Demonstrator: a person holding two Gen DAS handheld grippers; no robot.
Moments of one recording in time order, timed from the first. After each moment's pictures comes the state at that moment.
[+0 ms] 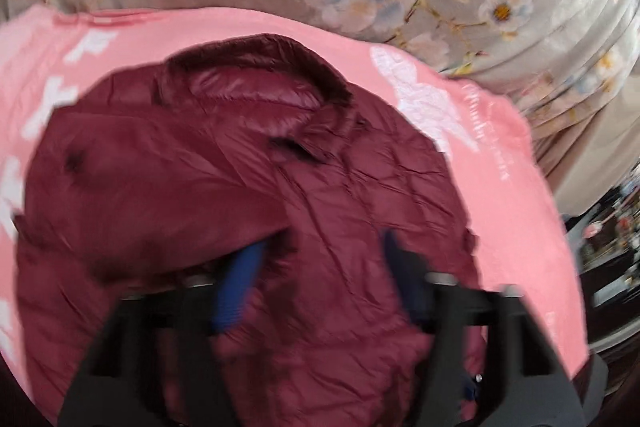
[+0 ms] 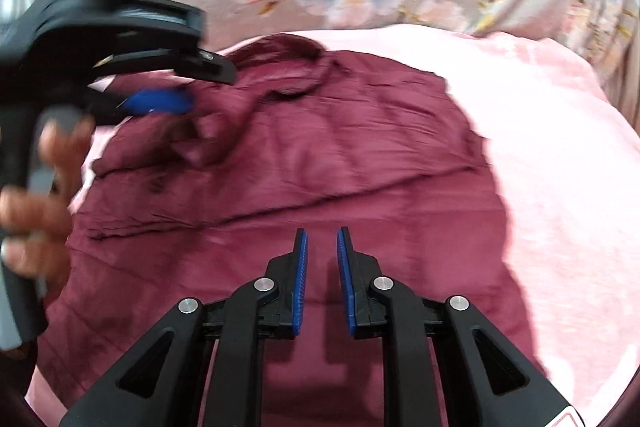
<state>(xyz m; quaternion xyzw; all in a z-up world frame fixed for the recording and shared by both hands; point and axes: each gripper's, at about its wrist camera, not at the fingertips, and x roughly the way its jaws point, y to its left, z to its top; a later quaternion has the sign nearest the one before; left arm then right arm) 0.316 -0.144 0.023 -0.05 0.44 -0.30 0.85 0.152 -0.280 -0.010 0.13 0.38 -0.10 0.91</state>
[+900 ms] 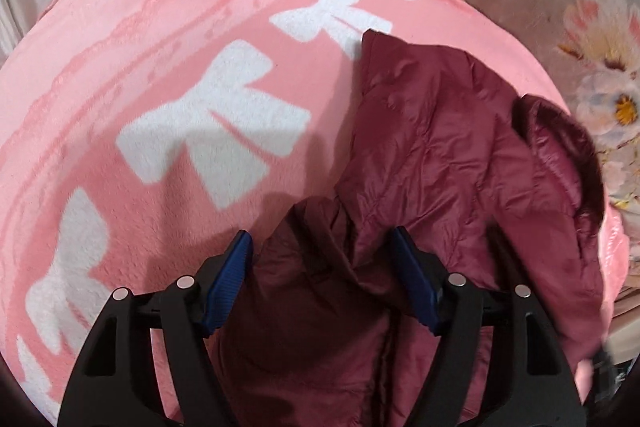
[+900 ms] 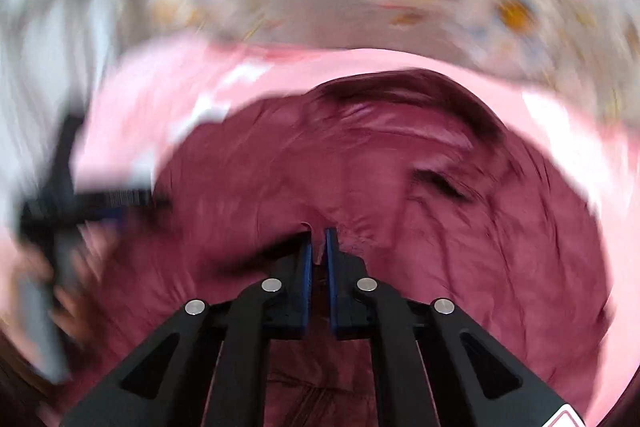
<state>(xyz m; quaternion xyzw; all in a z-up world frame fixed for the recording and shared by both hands) 0.415 0.067 -0.068 -0.14 0.52 0.00 0.84 0.302 -0.217 0.028 0.12 0.37 0.03 0.92</state>
